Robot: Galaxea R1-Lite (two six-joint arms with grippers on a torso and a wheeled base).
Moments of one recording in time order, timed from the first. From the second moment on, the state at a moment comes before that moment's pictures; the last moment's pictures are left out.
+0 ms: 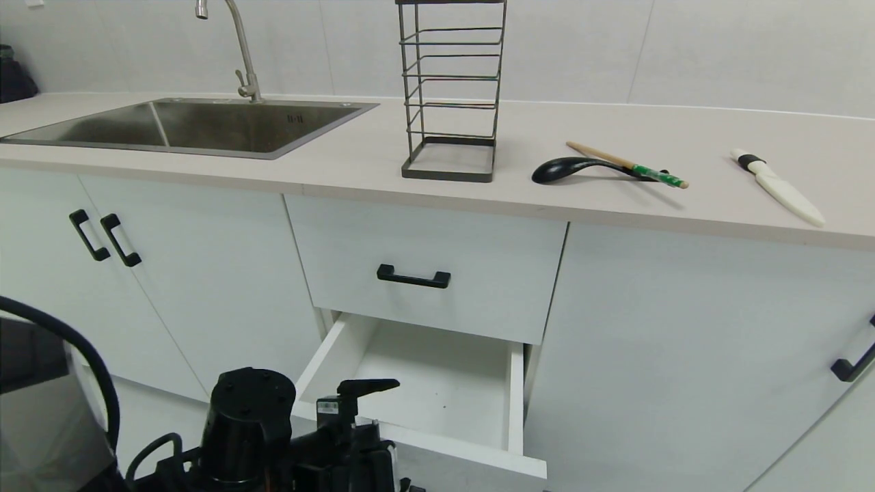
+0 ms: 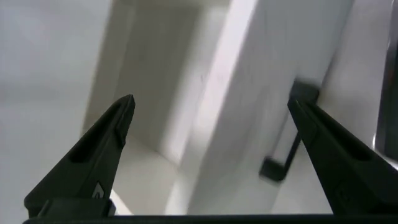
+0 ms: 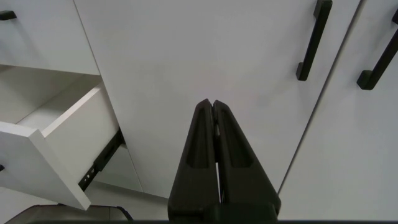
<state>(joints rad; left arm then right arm) -0.74 1.89 -0.18 -1.24 -0.16 0.91 0.00 0.01 0.00 0.00 0.04 0.02</state>
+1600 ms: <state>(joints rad) -0.22 1.35 -0.34 -0.92 -0.55 0.33 0.00 0.01 0.00 0.00 0.04 0.02</state>
